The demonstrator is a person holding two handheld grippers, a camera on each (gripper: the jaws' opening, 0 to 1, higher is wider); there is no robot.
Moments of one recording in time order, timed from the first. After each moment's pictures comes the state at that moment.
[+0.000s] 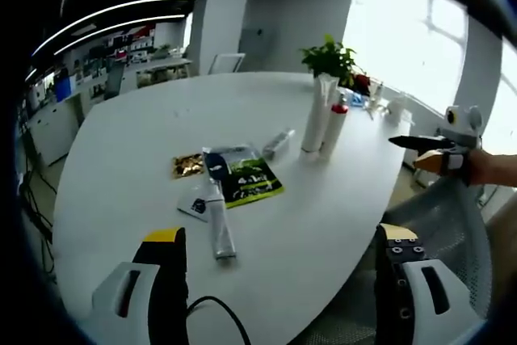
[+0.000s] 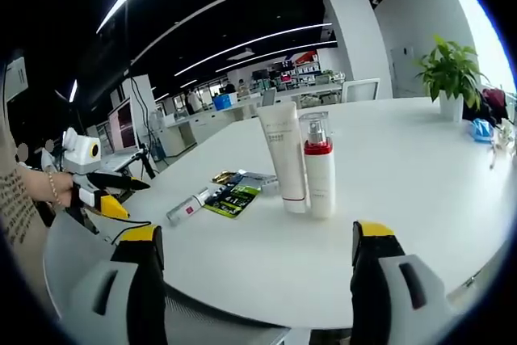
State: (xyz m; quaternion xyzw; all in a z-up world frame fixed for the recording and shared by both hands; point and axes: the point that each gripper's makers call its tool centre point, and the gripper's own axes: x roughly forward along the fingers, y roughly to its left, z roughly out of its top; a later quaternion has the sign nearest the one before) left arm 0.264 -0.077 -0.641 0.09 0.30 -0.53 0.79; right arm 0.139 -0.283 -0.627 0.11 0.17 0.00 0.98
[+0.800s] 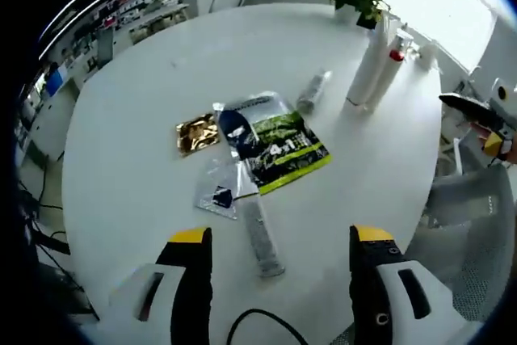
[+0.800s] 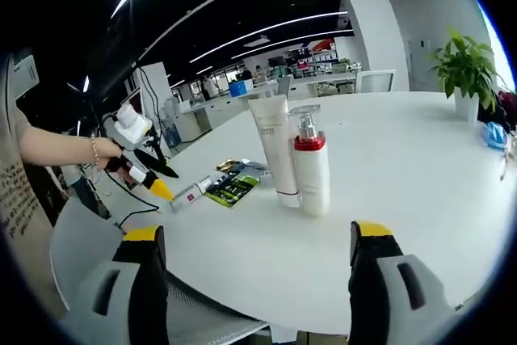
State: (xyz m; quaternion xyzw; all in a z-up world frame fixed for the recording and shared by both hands) left arm 0.324 -0.098 -0.697 0.25 0.45 -0.47 0.72; right arm 0.137 -0.310 -0.635 0.10 0.20 0.06 0.97
